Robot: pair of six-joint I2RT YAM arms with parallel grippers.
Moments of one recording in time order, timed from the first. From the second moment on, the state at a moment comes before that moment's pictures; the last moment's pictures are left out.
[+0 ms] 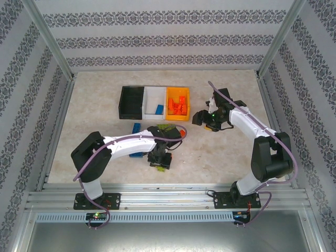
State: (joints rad) left arm -0.94 1.78 1.23 -0.99 0.16 -0.79; right arm 0.20 1.58 1.12 -0.74 -0.46 0.44
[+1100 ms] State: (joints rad) left arm -0.39 2.28 2.32 -1.25 0.06 -0.36; right arm 0.29 1.63 1.17 -0.78 -0.44 0.49
